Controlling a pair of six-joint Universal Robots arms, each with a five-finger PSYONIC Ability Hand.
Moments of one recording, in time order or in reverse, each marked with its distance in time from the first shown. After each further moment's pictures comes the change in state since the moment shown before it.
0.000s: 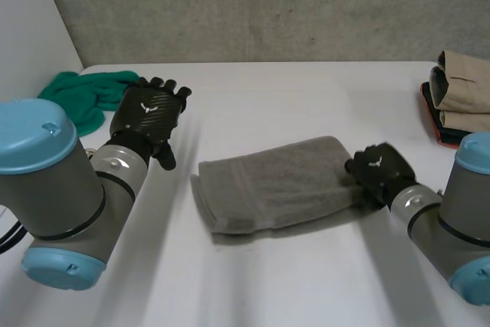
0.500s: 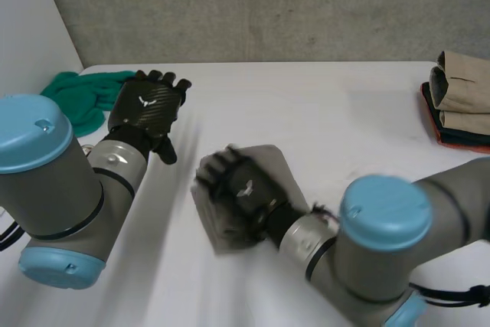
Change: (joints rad) left arm -0.006 0.019 0.008 -0.001 -0.010 -0.025; right arm 0.455 0.075 -0.107 -0.105 -0.132 0.103; left_hand 0.000 0.000 0.000 0.000 0.000; right_hand -0.896 -0.973 -0.977 -0.980 -0.922
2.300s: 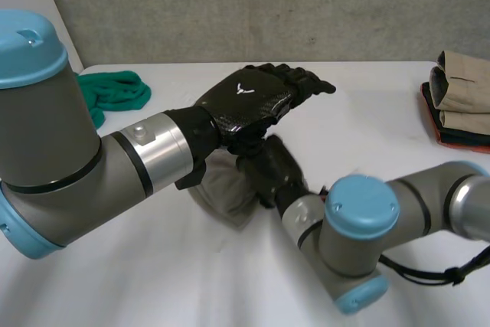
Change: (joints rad) left arm -0.068 -0.017 0.301 -0.322 0.665 -0.285; right arm -0.051 0.174 -0.125 -0.193 0.203 0.036; left_hand -0.029 -0.011 0.000 0.000 -0.001; right_hand 0.800 0.939 0.943 0.977 0.875
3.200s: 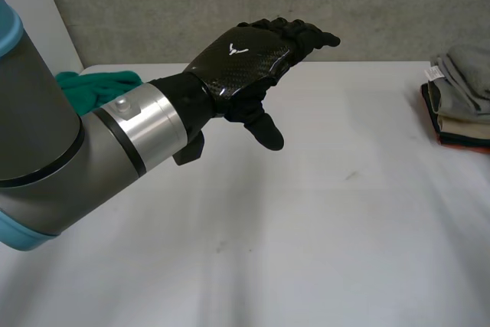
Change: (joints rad) left arm -0.005 0.061 0.018 0.071 -0.036 -0.075; right arm -0.995 0.244 -0.438 -0.100 -0.288 0.202; left_hand 0.000 0.000 0.000 0.000 0.000; right_hand -0.626 -0.736 -0.679 -0.722 -0.604
